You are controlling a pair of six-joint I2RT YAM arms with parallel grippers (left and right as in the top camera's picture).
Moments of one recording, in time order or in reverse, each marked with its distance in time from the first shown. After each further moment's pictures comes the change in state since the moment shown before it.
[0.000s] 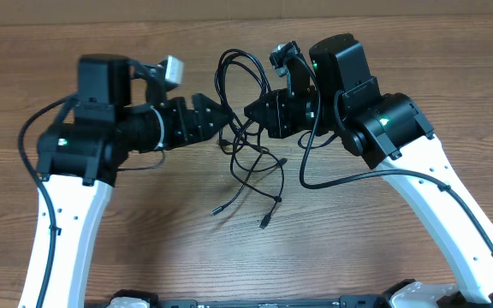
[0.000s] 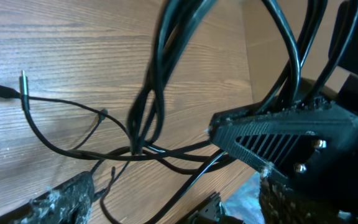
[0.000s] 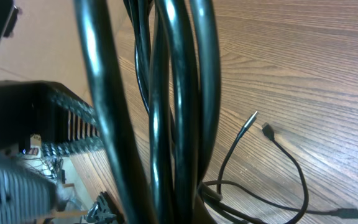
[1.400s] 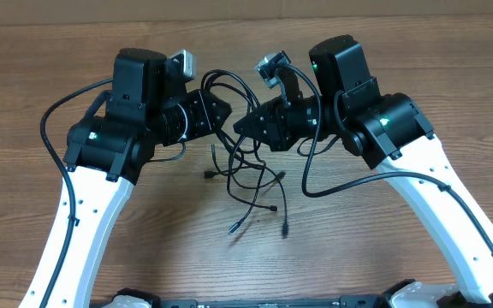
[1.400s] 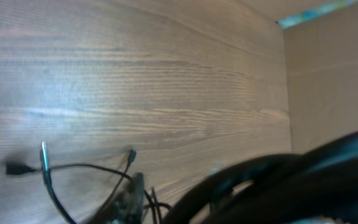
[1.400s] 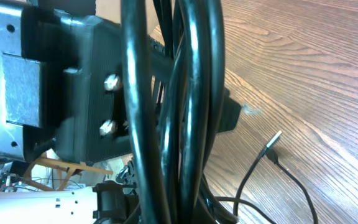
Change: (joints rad) left arm -0.120 0.037 0.000 0.085 -0.281 -0.129; right arm 0.000 0.000 0.000 -0.024 -0.230 -0.143
